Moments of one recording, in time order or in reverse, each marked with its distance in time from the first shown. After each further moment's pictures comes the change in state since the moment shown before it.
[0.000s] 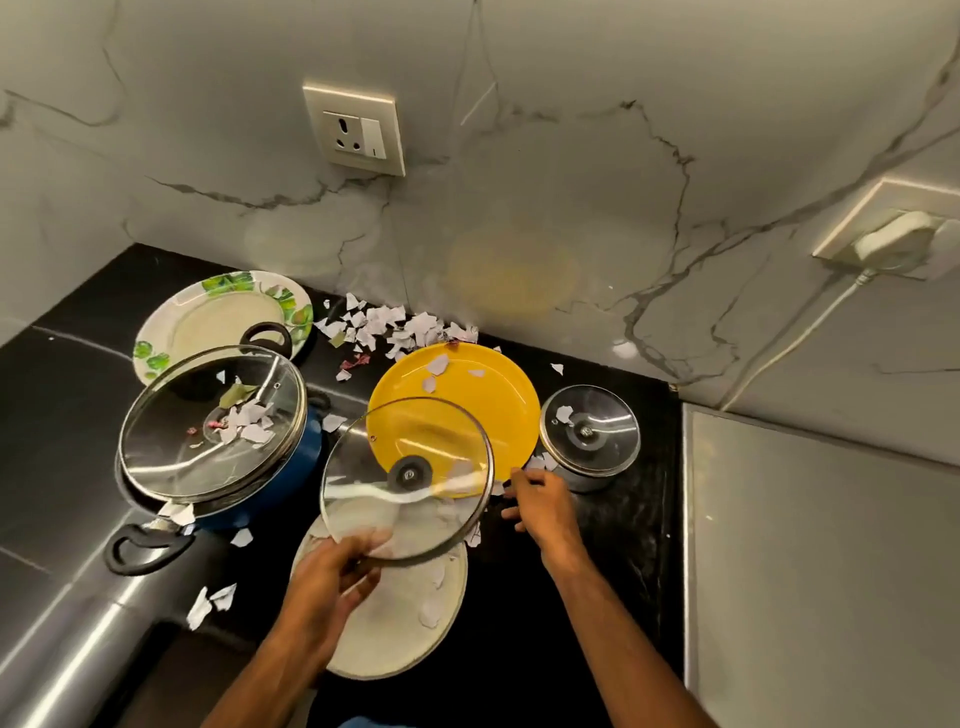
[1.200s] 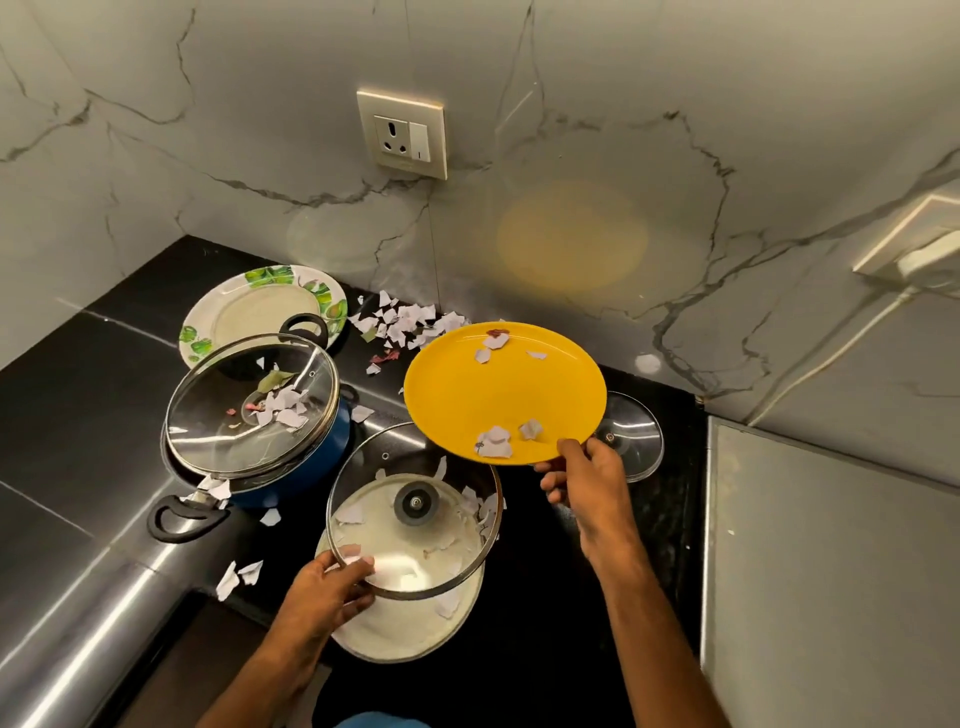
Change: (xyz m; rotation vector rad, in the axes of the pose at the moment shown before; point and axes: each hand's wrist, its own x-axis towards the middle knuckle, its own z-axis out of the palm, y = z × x) left_hand 0.003 -0.019 -0.051 0.261 0.027 -0.006; right_hand -0.052 -0.062 -0.034 0.382 -0.083 -0.144
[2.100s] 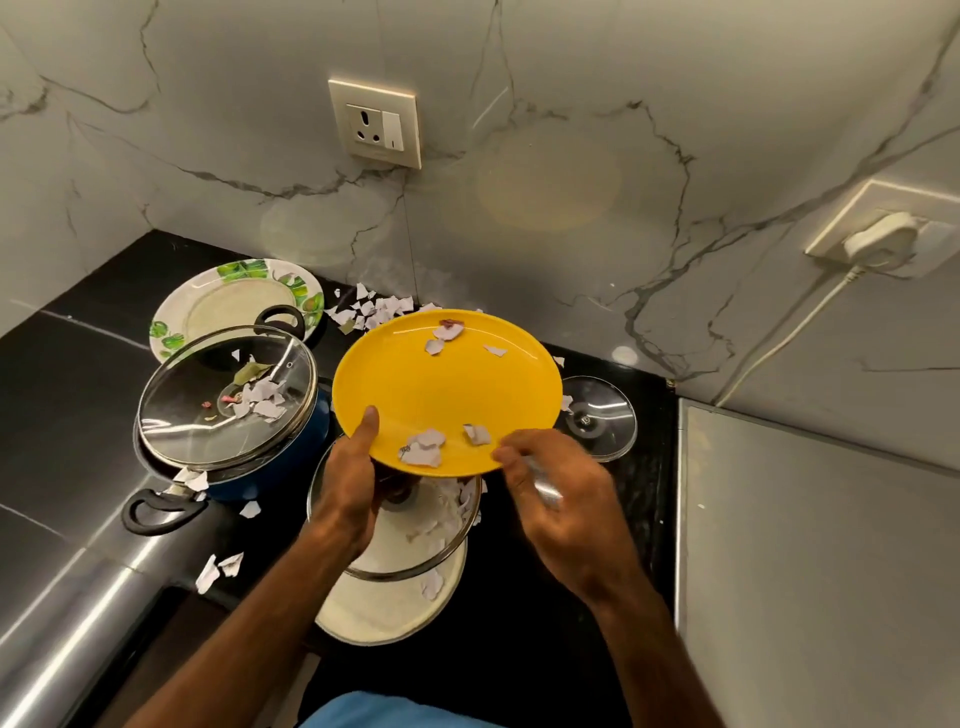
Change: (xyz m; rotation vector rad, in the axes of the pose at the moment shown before) left_hand -0.026 0.101 0.090 -0.254 -0.079 0.293; right_hand -0.086 -0.016 -0.015 -0.669 -0.150 -0.829
